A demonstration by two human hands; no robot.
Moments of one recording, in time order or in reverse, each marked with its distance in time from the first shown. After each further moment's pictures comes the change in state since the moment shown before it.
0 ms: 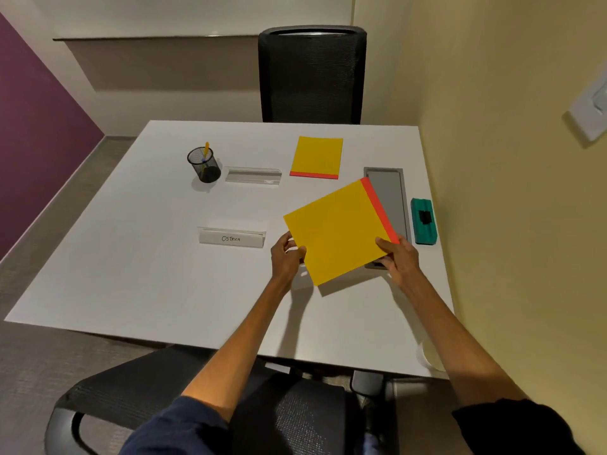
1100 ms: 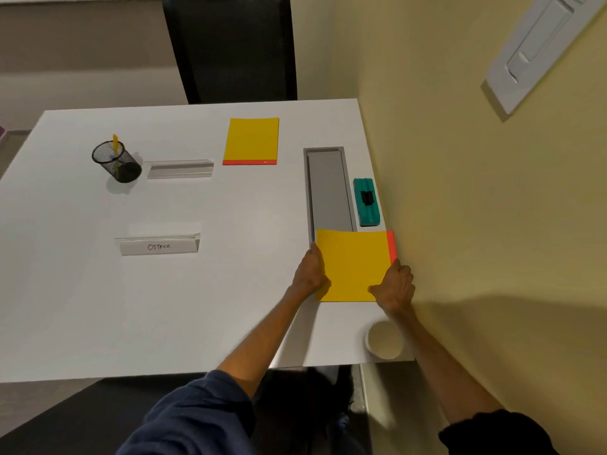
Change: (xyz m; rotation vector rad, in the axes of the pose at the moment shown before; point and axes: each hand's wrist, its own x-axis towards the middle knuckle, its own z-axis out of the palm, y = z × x) left_hand 0.000 -0.069 0.156 1.001 -0.554 0.002; right_hand -0.005 0.025 -0.133 -1.526 0.459 -0.024
